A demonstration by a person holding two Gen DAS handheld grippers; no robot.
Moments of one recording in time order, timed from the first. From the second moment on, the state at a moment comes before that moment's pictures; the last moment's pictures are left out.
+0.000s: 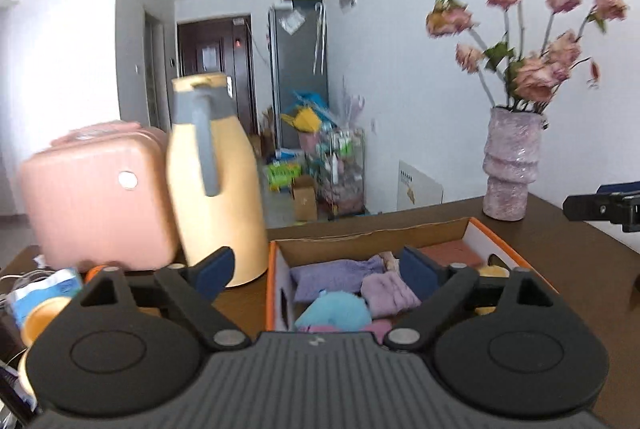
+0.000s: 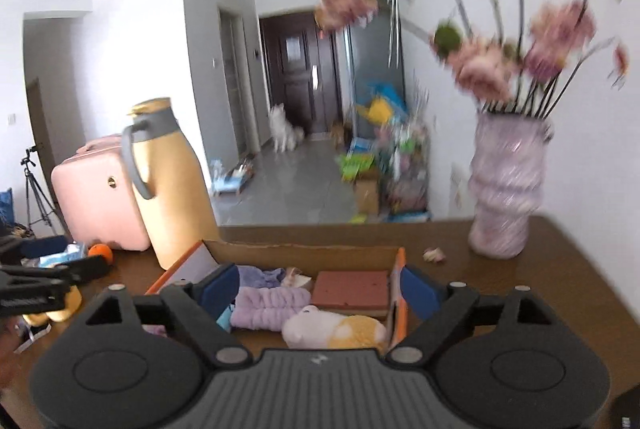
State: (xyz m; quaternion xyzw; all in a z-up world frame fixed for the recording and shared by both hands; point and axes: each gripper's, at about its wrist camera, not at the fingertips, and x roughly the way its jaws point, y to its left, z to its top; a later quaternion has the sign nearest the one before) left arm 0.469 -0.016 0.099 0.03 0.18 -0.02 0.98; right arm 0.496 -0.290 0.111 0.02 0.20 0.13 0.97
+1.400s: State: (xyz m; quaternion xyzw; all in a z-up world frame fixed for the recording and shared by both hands) left arm 0.167 0.001 -0.007 -0.01 0.13 0.00 0.99; right arm 0.185 -0.263 -0.017 0.00 0.13 0.07 0.99
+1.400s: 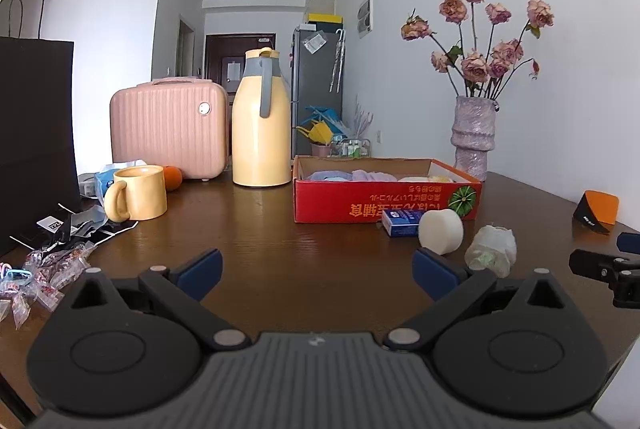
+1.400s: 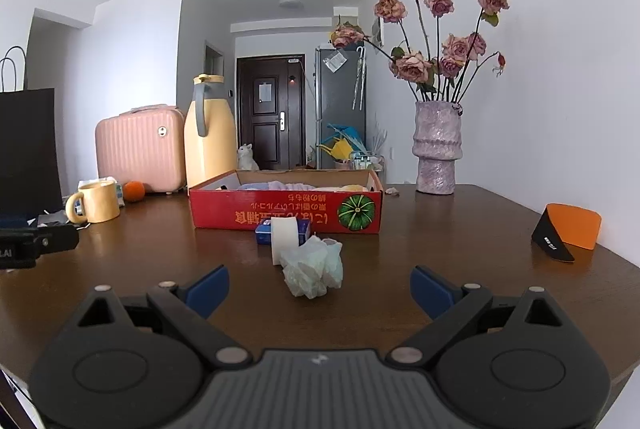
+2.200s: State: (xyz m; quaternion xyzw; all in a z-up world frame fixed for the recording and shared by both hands) left arm 0.322 -0.036 -0.012 0.00 0.22 -0.06 0.97; right arm 0.319 -0.256 -0.017 -0.02 0.20 0.11 0.97
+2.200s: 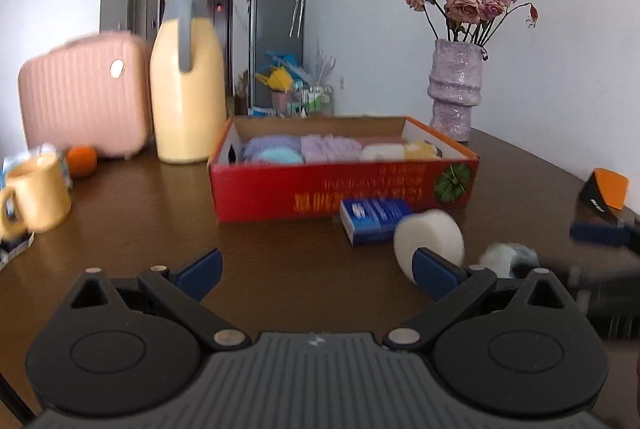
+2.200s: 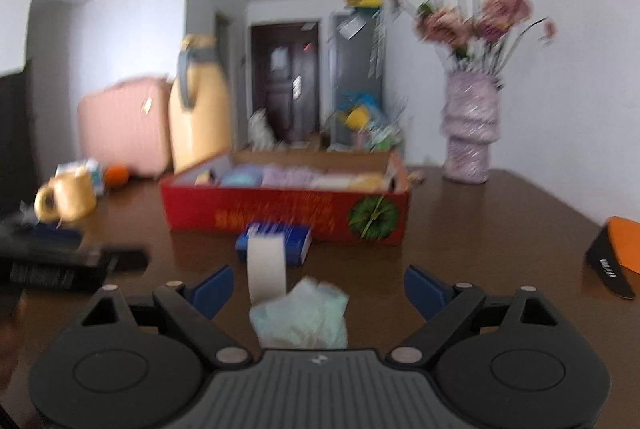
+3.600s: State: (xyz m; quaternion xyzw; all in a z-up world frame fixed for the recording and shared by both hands) left arm 0.299 -0.060 0.042 -0.03 0.21 -0.09 0.97; right arm 0.300 -0.257 0.014 0.00 0.18 0.17 0.97
